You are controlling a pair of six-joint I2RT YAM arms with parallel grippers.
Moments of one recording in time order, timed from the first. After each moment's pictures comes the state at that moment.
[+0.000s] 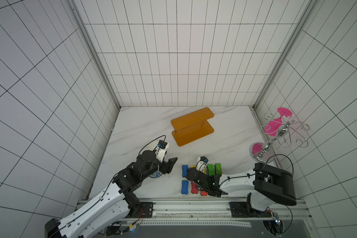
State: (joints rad) left arm -0.76 0.69 0.60 -0.37 0.00 -0.21; right arm 1.35 1.59 0.55 0.28 0.47 1.43
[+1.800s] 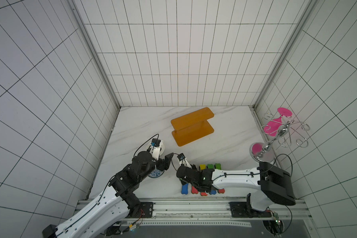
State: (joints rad) left arm -0.73 0.63 0.59 -0.36 -0.12 -0.26; right arm 1.40 1.63 0.90 -0.19 0.45 0.54
